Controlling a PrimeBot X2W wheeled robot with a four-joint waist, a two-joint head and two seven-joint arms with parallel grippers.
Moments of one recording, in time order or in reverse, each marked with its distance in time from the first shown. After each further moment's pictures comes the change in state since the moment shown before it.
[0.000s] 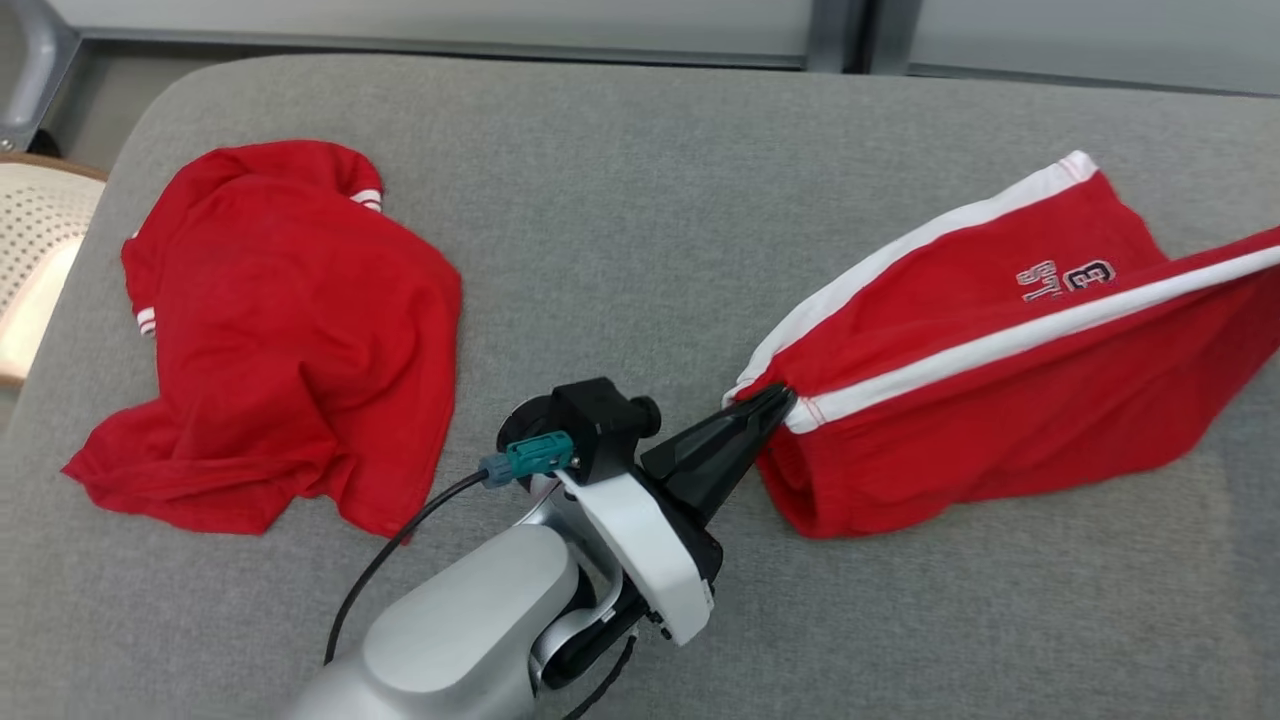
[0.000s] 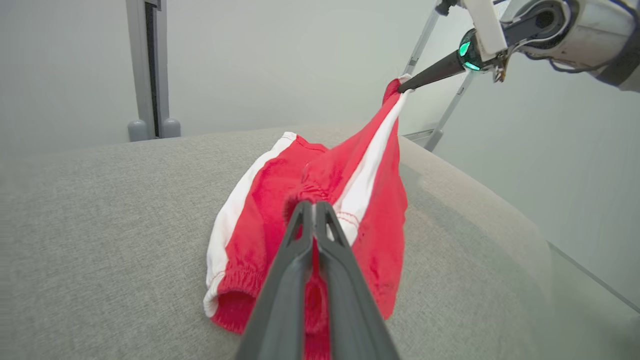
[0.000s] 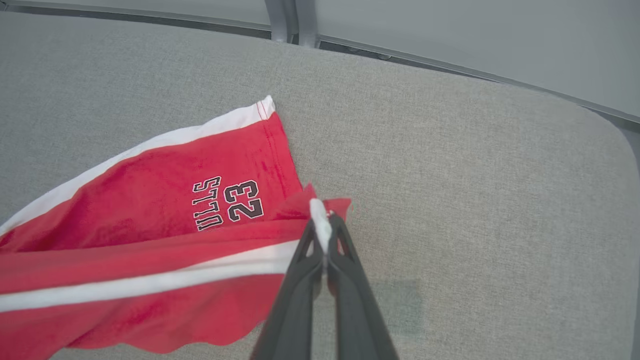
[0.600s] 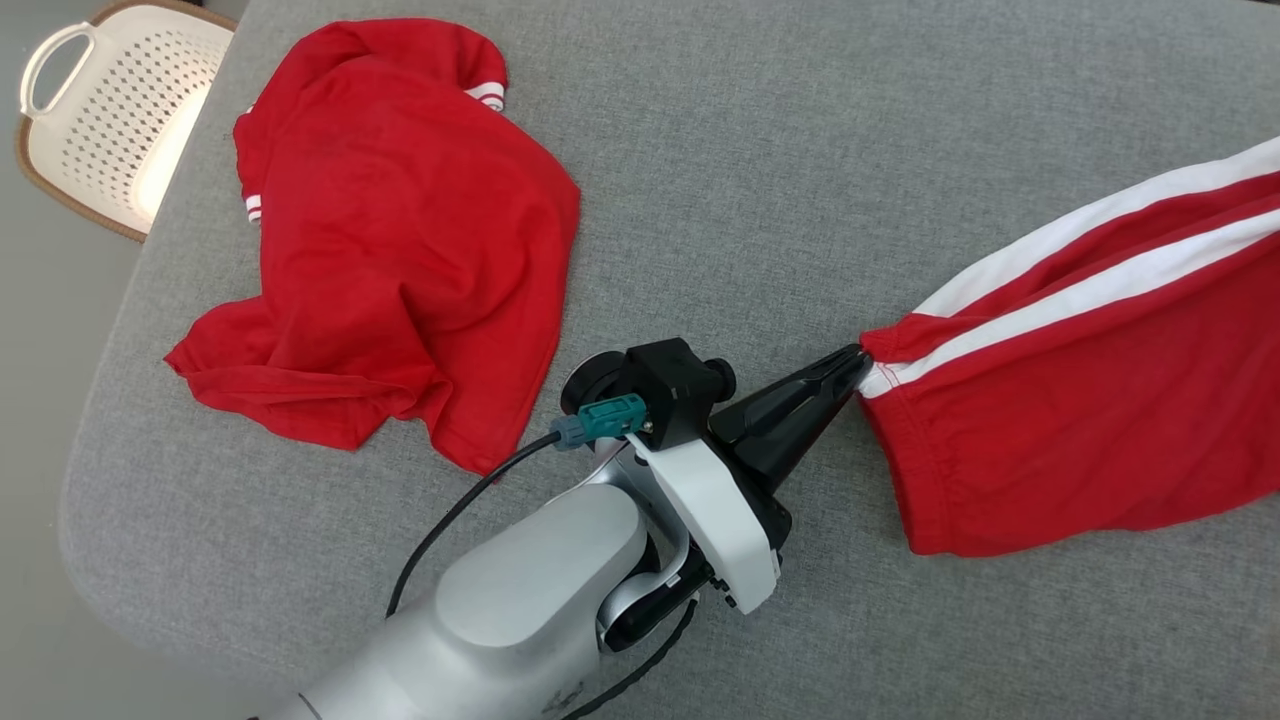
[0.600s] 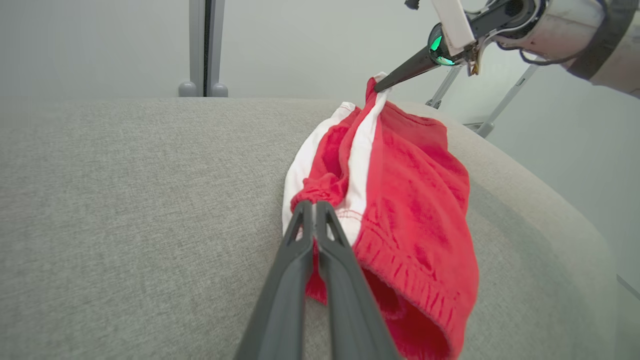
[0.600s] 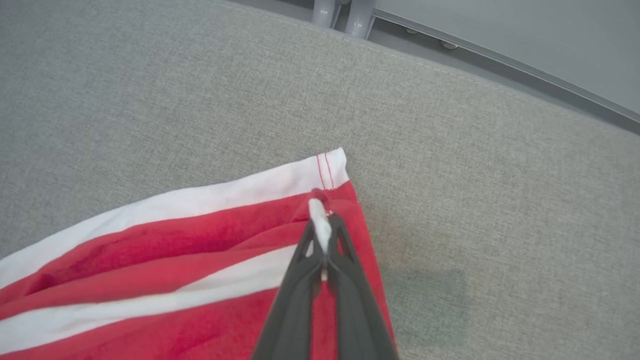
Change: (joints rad) left arm -0.119 -0.117 -0.059 0.127 -0.014 -0.014 -0.053; right arm -0.122 0.070 -0.069 0.093 -0.168 0.000 0.091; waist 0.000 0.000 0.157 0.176
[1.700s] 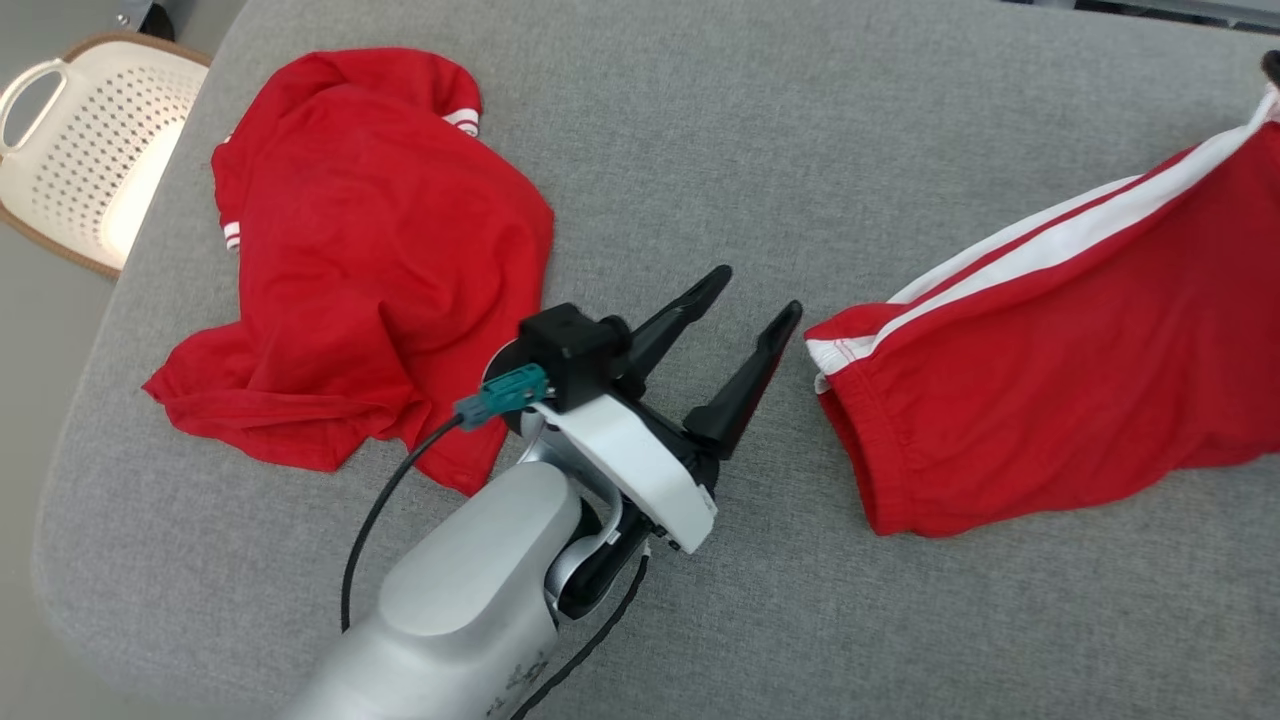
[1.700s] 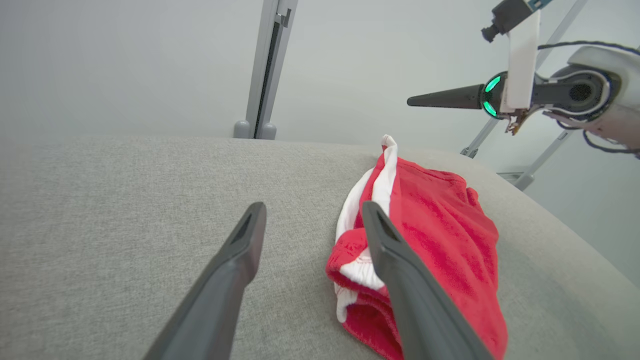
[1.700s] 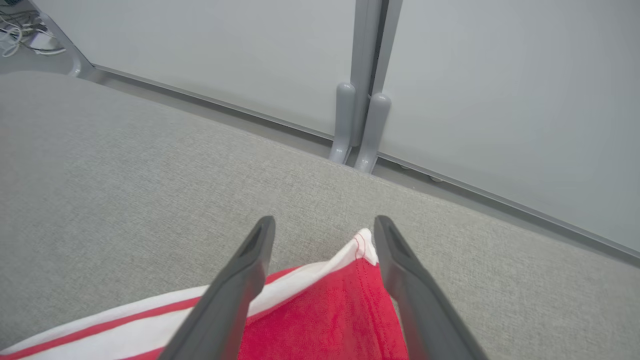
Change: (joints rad) left arm 0.052 -0.019 0.191 0.048 0.083 -0.001 -0.004; right arm 0.057 0.099 -0.037 -0.026 -0.110 -0.001 -0.361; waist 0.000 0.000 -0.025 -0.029
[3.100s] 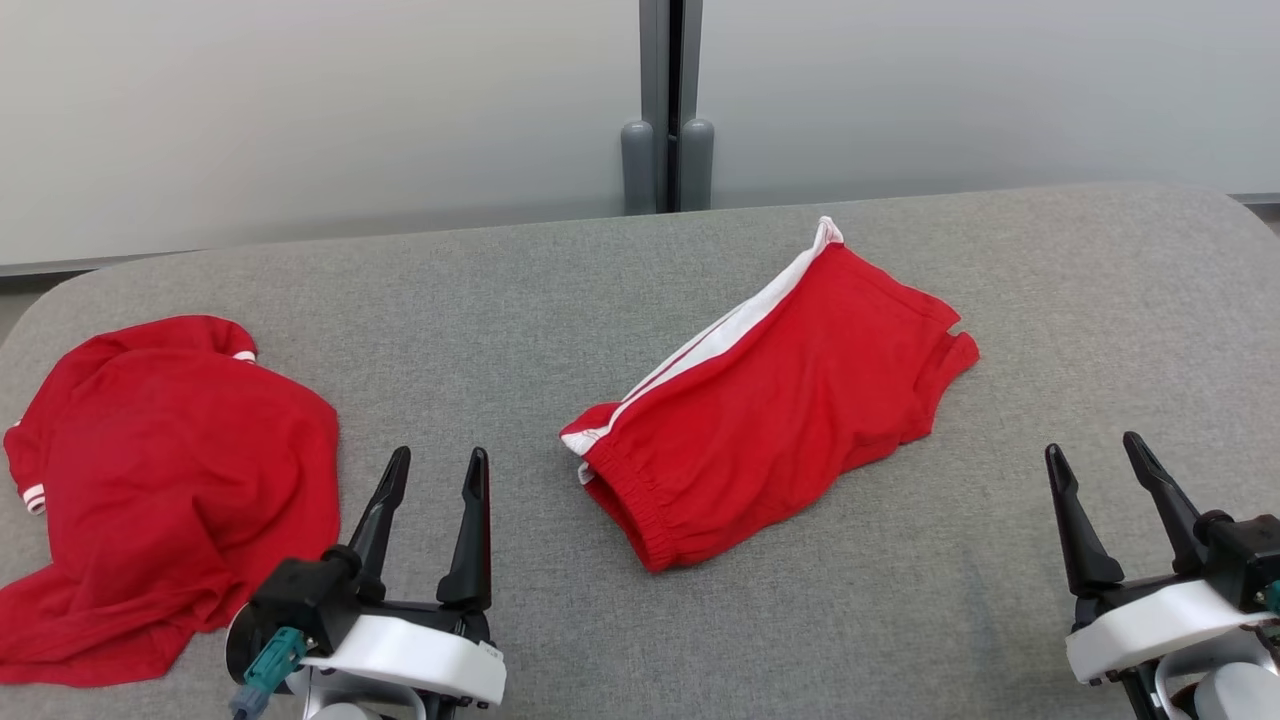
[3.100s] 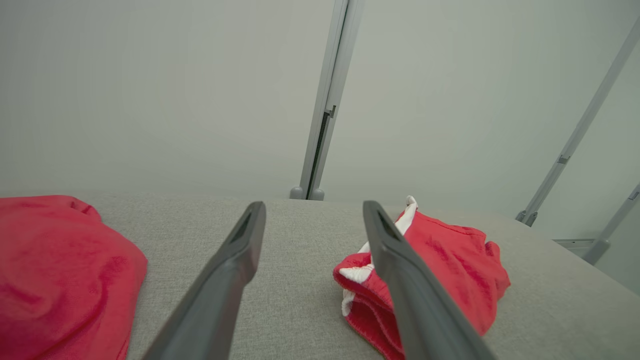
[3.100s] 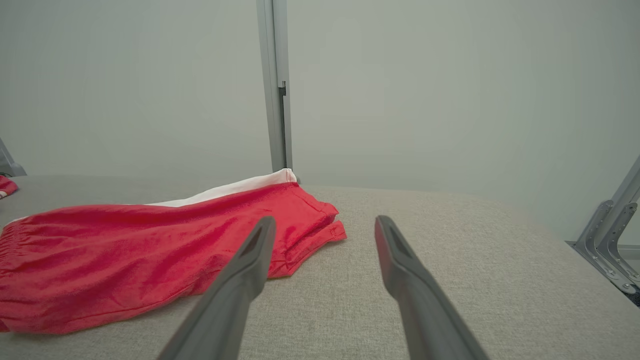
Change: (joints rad) left arm 0.650 0.000 0.659 -0.312 0.425 0.148 0.000; right arm 0.918 0.470 -0.465 -0.263 -0.534 0.000 -0.807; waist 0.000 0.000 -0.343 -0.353
